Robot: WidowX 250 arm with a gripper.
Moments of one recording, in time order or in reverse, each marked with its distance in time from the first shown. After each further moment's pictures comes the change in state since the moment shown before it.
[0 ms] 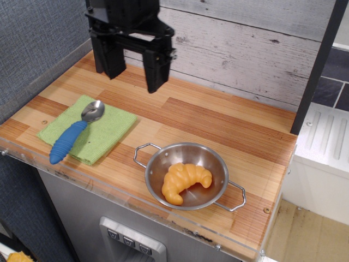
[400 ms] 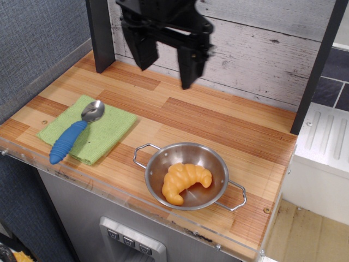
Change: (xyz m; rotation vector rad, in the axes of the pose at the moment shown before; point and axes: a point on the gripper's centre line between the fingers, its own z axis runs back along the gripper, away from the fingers) arm 0.008 -0.039 0.018 0.039 -0.102 -0.077
